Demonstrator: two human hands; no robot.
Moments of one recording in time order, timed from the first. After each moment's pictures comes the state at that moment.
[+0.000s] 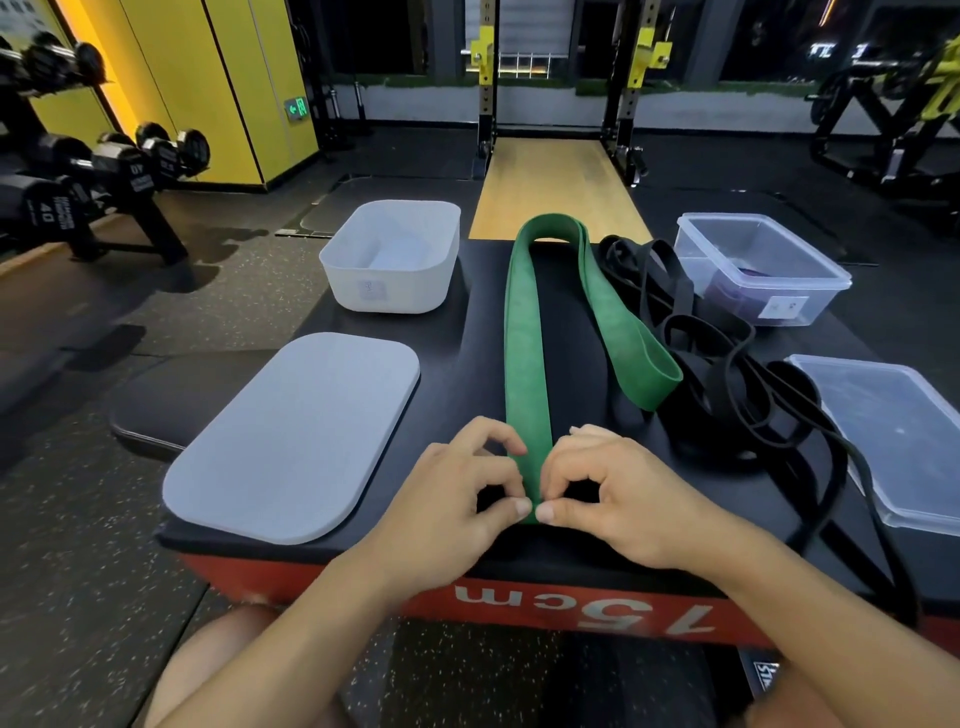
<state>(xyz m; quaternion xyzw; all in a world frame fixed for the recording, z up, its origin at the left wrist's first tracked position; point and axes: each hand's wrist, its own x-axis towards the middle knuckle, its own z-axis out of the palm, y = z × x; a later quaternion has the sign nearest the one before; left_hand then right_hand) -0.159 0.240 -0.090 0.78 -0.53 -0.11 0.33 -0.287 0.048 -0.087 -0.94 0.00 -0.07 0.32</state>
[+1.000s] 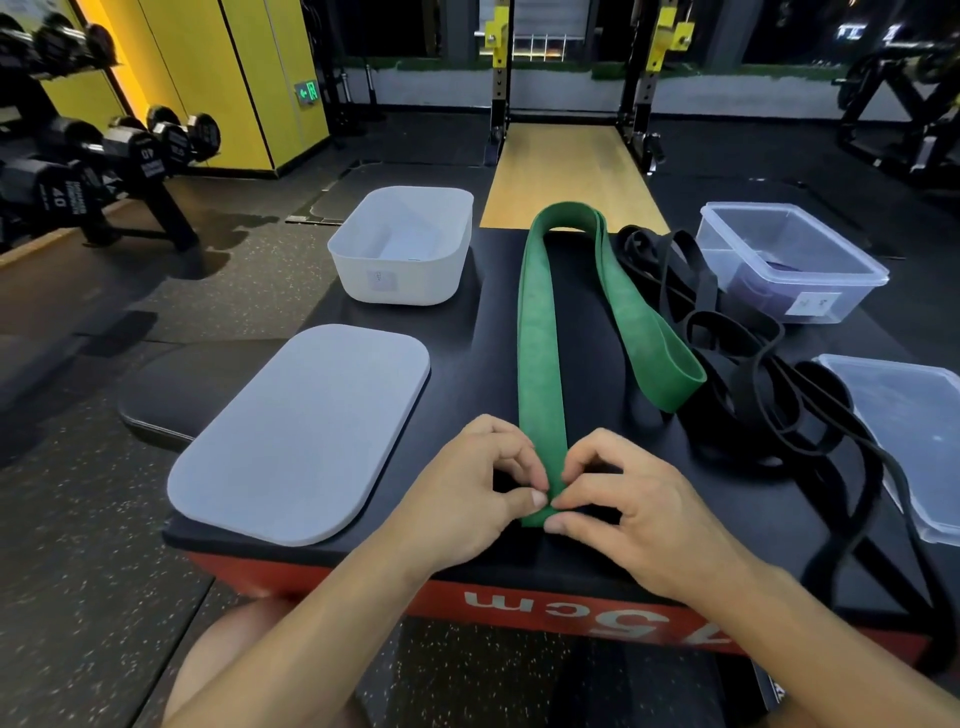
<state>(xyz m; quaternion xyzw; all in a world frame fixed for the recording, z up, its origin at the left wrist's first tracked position) -0.156 0.225 -0.081 0.78 -0.43 -0.22 0.41 -0.297 0.057 -0.102 -0.95 -0.02 -0.20 0.26</state>
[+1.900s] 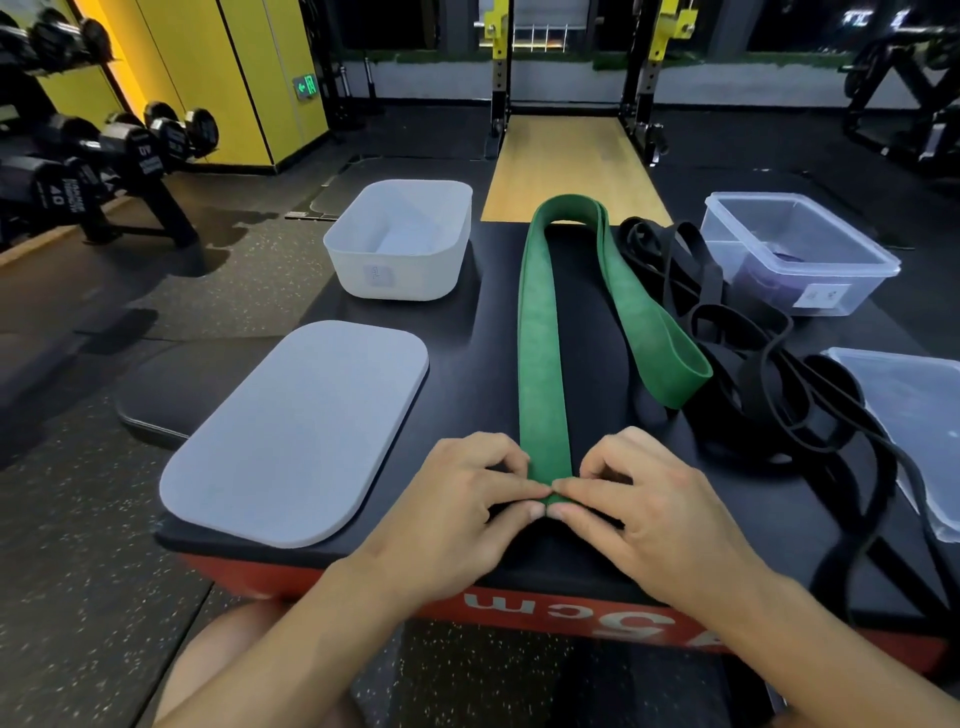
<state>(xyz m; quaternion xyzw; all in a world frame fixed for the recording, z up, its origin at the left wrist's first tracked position) -0.153 0.238 -0.103 0.75 -0.59 -0.01 0.31 -0.300 0.059 -0.107 -0.95 -0.01 -0.28 0.11</state>
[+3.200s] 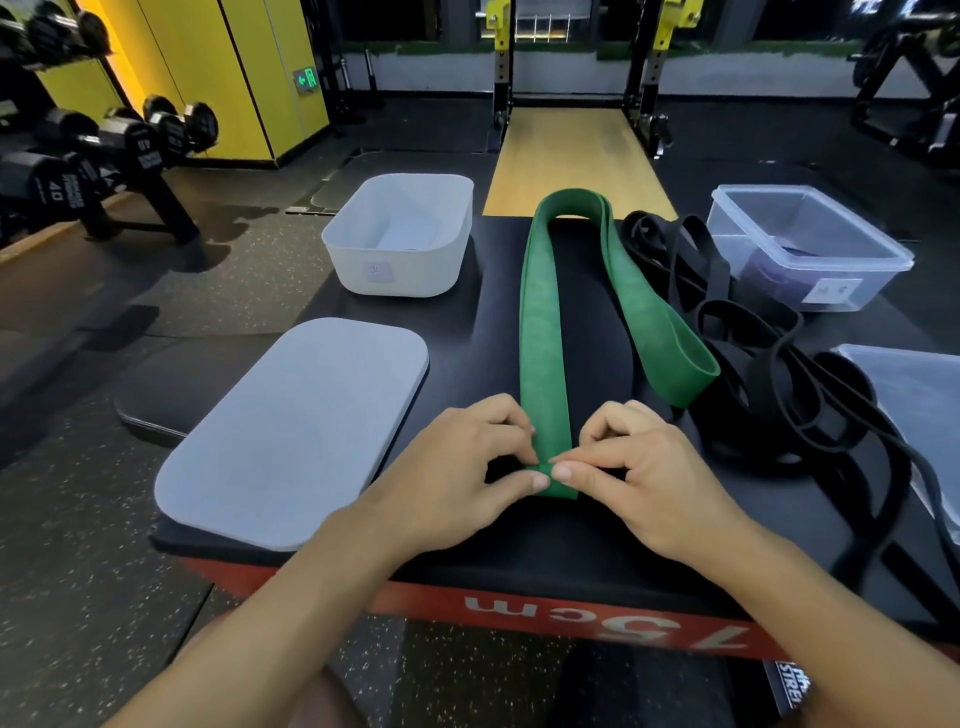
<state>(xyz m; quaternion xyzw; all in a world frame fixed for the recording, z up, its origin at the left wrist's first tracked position) -0.123 0.222 -0.092 0.75 -0.58 -0.07 0.31 -0.272 0.038 -0.108 -0.93 0.05 -0.22 0.28</state>
